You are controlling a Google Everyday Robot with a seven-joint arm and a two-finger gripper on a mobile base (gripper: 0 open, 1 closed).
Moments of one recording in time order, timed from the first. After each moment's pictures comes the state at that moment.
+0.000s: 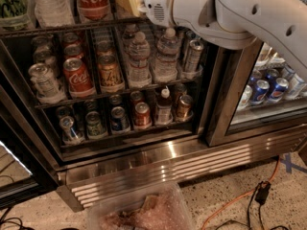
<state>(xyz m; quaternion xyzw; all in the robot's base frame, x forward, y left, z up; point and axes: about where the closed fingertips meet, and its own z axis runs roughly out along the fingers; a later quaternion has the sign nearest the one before) 0.637 0.062 1.078 -0.42 0.58 0.25 0.65</state>
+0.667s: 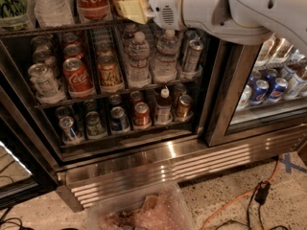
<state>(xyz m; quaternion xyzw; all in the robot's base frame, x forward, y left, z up) 0.611 0.048 1.074 -0.44 0.61 0.25 0.62</state>
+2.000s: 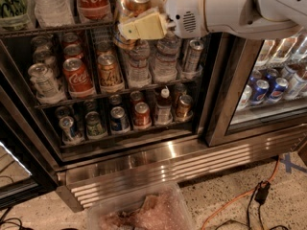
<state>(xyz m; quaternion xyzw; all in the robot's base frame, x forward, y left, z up) 0.566 0.027 1.050 -0.48 0.63 0.29 0.53</state>
